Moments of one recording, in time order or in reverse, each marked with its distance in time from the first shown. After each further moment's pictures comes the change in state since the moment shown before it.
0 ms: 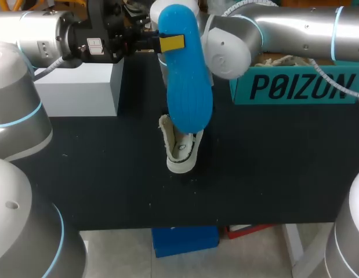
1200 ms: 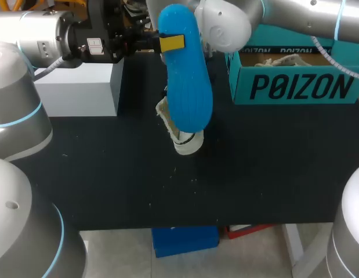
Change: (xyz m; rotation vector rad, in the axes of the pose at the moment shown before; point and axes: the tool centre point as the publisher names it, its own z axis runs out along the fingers) left arm 0.000 0.000 0.000 0.000 0.000 0.000; right arm -0.009 0.026 -0.062 -0.065 -0.042 -0.221
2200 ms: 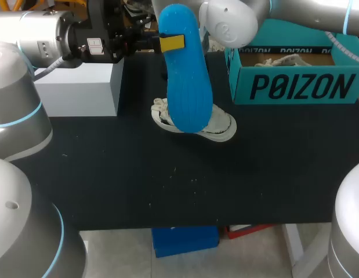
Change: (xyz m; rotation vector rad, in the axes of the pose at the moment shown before) left arm 0.000 0.000 0.000 0.000 0.000 0.000; right arm -0.030 0.012 -0.016 -0.004 -0.044 -0.858
